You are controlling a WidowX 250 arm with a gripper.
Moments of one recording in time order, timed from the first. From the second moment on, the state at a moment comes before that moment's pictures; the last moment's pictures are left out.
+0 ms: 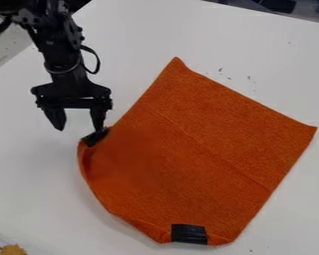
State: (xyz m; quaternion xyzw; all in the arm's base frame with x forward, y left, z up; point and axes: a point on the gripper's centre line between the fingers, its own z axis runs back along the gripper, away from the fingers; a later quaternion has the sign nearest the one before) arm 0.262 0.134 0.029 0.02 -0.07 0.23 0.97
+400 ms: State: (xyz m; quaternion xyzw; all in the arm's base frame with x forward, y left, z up) arm 0.275 0.134 0.014 0.00 -0.04 0.22 0.98
